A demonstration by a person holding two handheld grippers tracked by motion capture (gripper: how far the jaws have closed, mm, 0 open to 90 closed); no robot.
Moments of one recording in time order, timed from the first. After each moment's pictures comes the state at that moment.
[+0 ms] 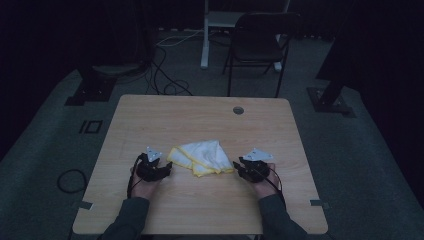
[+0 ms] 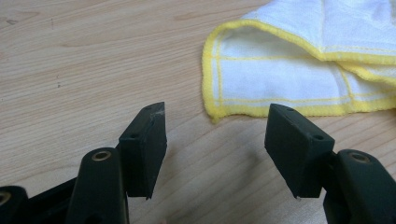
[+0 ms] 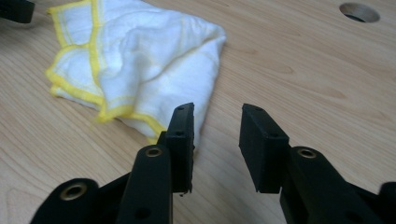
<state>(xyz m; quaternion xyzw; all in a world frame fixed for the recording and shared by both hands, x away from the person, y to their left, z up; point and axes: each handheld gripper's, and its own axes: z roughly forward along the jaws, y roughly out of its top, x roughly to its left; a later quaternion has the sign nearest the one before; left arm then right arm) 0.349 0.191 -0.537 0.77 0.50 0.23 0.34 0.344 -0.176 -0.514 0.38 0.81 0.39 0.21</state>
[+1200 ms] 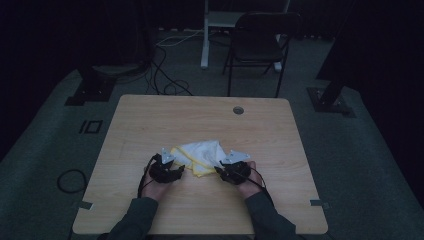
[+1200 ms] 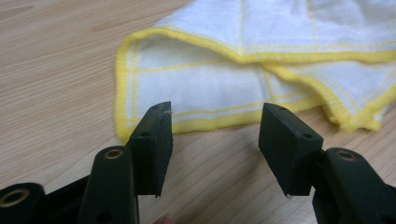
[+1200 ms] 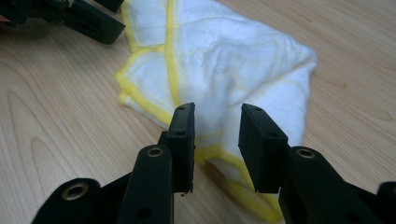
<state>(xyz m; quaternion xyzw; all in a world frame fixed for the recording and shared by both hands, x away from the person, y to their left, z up) 0.349 0.153 -0.540 0.80 0.44 0.20 0.35 0.345 -0.120 -0.517 0.30 0.85 0.38 0.18</state>
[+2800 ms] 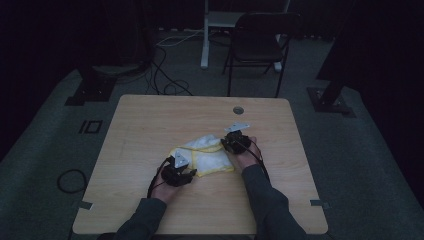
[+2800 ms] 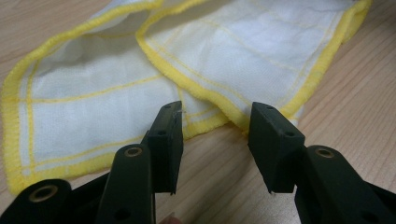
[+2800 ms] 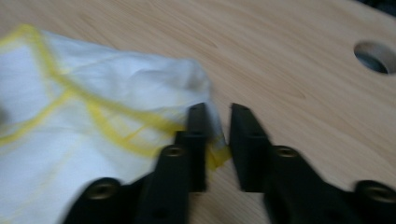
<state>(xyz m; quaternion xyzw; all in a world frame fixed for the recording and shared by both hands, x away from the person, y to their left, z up) 0.342 0.119 -0.540 0.83 0.38 0.17 0.36 0.438 -0.125 -0.499 0.40 0.83 0.34 0.20</state>
